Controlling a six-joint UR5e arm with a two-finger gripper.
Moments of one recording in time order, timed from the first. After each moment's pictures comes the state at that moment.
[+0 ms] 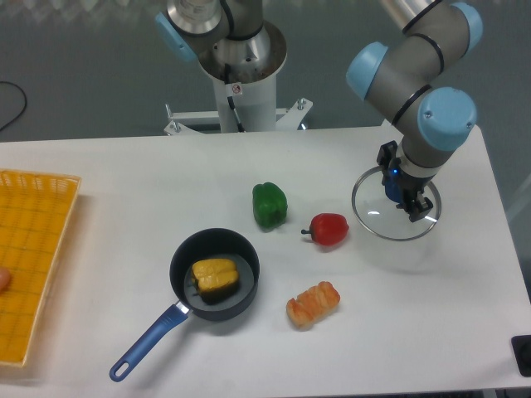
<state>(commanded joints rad) 2.79 -1.96 -1.57 -1.30 1.65 1.89</state>
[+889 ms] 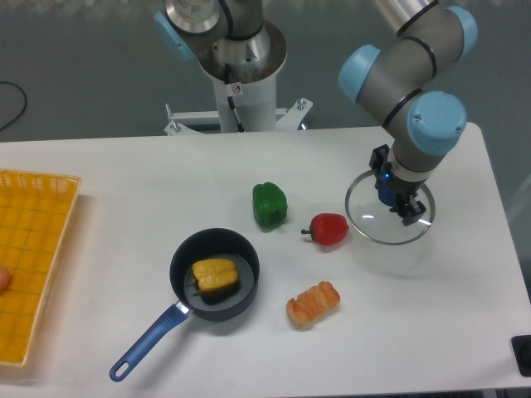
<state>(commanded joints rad) 2.70 -1.94 -1.57 -1.30 1.65 1.76</state>
